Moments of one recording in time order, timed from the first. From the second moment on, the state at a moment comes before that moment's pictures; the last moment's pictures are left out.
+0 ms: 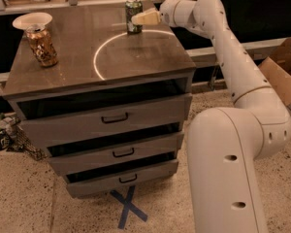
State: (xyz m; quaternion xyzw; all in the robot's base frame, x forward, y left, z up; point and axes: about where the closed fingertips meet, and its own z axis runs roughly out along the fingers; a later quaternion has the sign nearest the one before) arm 0.933 -0.045 0.933 -0.34 0.67 0.18 0.64
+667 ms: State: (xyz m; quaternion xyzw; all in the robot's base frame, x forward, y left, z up) arm 0.953 -0.020 0.929 -0.30 0.68 0.19 0.64
